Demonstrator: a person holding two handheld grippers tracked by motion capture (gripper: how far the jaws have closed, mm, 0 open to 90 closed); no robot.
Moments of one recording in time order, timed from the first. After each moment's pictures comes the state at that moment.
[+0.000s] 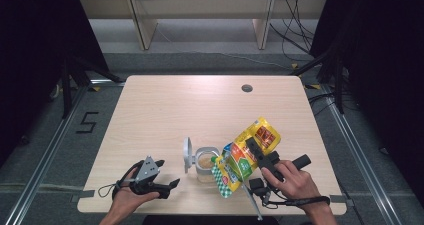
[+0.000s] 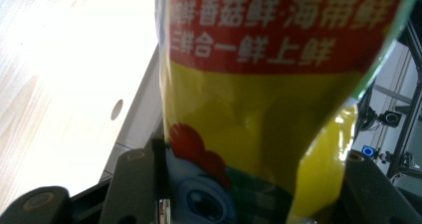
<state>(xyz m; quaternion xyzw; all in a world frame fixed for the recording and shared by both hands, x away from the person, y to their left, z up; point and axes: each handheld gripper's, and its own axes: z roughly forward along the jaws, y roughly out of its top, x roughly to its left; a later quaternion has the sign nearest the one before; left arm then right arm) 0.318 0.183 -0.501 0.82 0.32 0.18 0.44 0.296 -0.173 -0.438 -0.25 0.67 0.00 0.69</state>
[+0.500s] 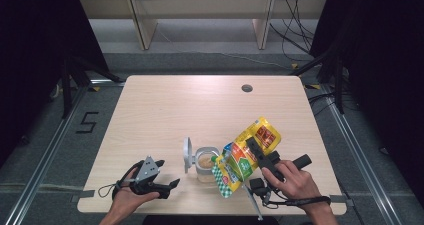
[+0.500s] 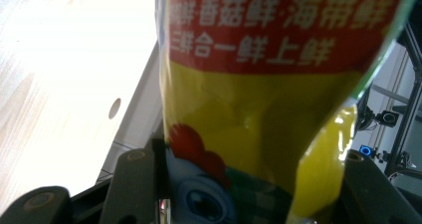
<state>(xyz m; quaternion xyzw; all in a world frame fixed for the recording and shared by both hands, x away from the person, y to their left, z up) 0.320 0.184 -0.500 0.82 0.31 0.19 0.44 0.295 -0.174 -0.437 -0.25 0.67 0.00 0.70</state>
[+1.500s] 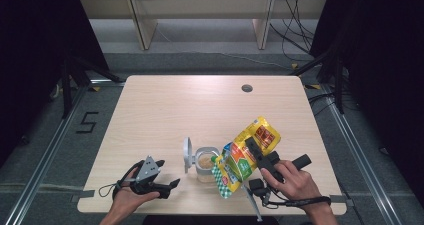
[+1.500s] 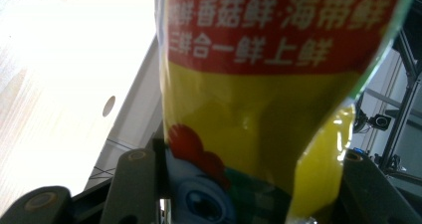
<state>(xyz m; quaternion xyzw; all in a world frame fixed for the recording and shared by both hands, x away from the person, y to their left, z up) 0.320 0.184 -0.502 0.82 0.32 0.18 0.43 0.293 -0.172 -0.434 -0.26 0.67 -0.01 0.70</state>
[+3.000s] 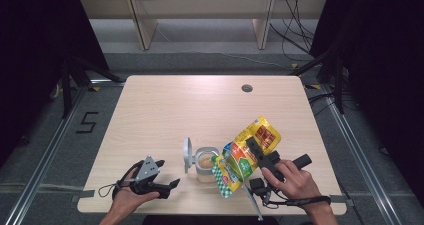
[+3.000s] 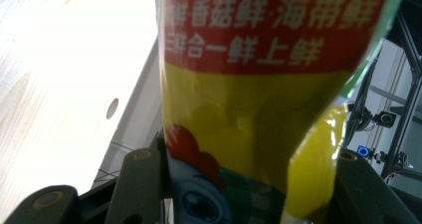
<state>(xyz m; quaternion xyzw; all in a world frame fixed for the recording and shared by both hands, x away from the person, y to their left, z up) 0.319 0.183 -0.502 0.82 0.33 0.17 0.44 0.295 -0.174 -0.436 -0.24 0.67 0.00 0.70</state>
